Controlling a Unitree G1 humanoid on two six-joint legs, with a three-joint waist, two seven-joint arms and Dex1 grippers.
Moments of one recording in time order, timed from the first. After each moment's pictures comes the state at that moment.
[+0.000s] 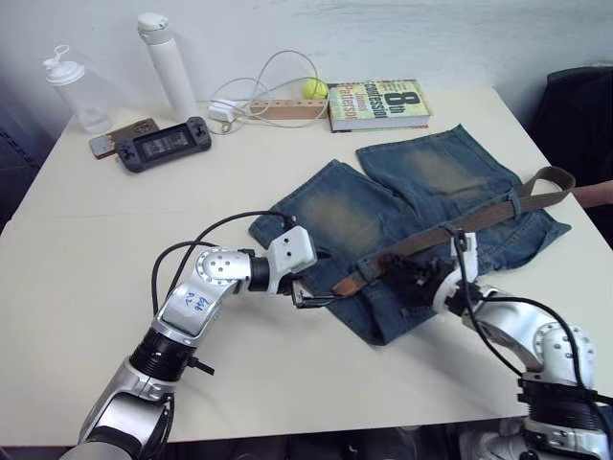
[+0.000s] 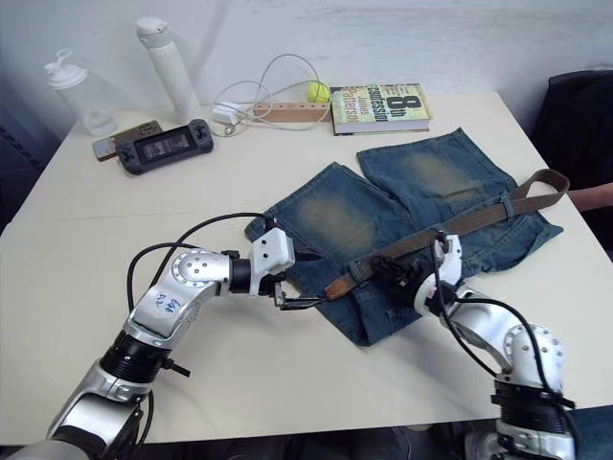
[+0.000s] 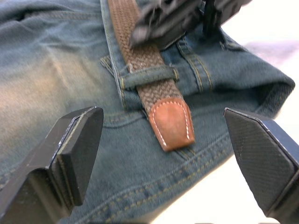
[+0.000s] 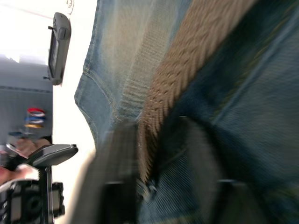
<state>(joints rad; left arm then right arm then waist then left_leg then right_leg) -0.54 0.45 -0.32 -0.10 -0.17 0.43 -0.88 -0.23 -0.54 -0.28 -0.13 1.76 0.97 -0.33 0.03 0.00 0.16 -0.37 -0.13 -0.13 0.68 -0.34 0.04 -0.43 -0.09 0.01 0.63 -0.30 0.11</state>
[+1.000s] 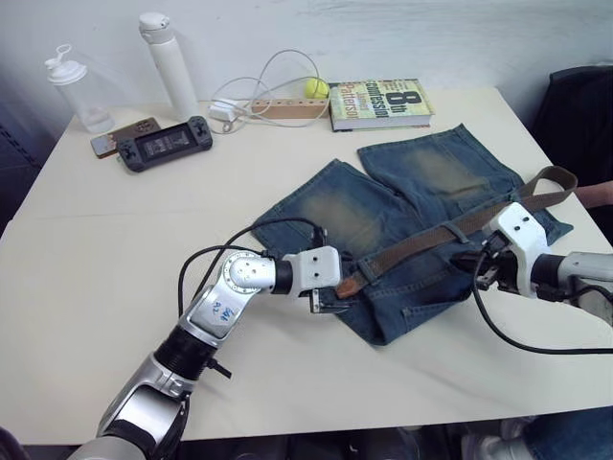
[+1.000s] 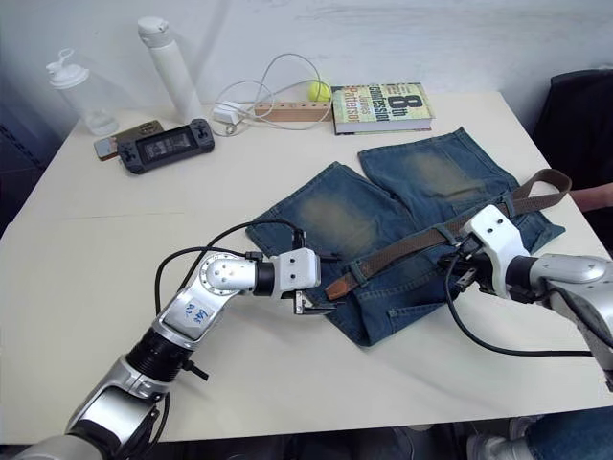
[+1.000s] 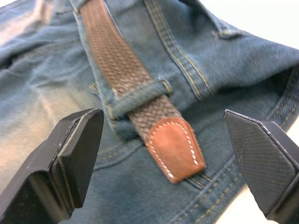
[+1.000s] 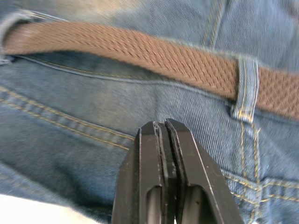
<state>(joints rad) -0.57 0.37 -0.42 -0.03 0.06 0.18 -0.84 -0.27 -1.10 -0.04 -0.19 0.65 0.80 0.64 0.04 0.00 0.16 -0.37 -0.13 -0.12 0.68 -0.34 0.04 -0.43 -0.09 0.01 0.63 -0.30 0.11</state>
